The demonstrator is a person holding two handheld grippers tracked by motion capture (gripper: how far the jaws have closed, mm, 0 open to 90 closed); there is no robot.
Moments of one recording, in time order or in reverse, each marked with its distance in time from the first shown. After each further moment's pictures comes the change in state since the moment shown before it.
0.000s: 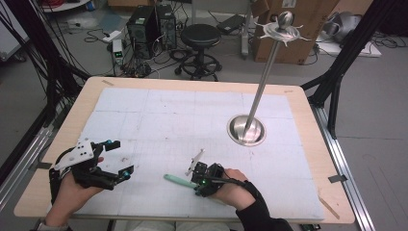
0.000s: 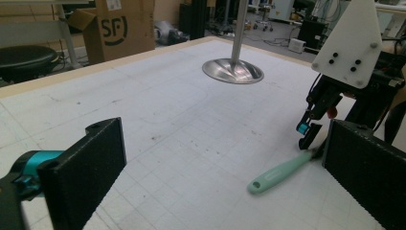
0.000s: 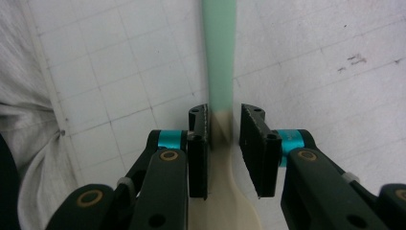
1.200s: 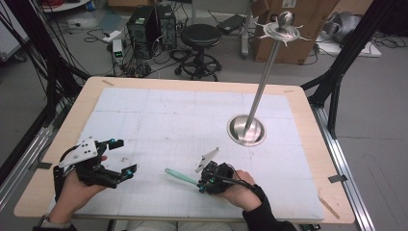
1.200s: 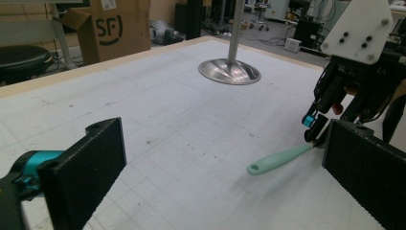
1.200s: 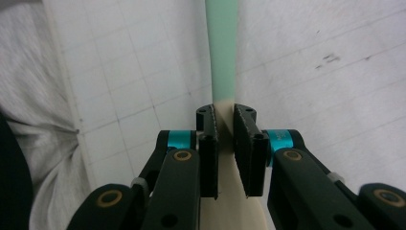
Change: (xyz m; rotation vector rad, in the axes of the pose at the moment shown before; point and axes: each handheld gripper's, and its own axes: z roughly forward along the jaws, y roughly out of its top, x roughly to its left) left arm 0.001 0.002 0.009 0.008 -0.020 0.003; right arm -0.008 -0.023 -0.016 -0.174 0.033 0.072
